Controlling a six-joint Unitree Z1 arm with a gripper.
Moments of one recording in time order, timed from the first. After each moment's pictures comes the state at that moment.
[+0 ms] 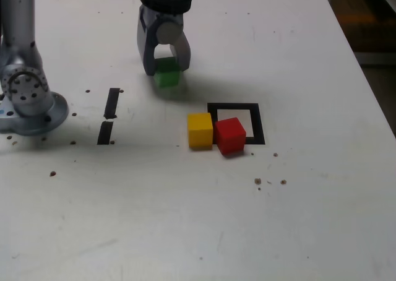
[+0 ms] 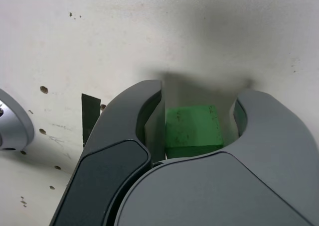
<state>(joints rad) 0.44 1.84 -1.12 1.05 0.02 0.19</state>
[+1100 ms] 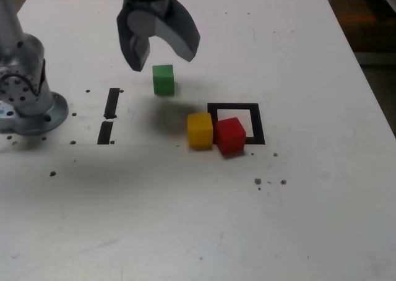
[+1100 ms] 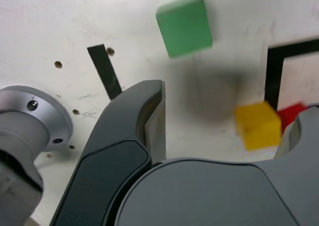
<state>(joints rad) 0.11 1.54 -1.09 1.16 0.02 0.35</state>
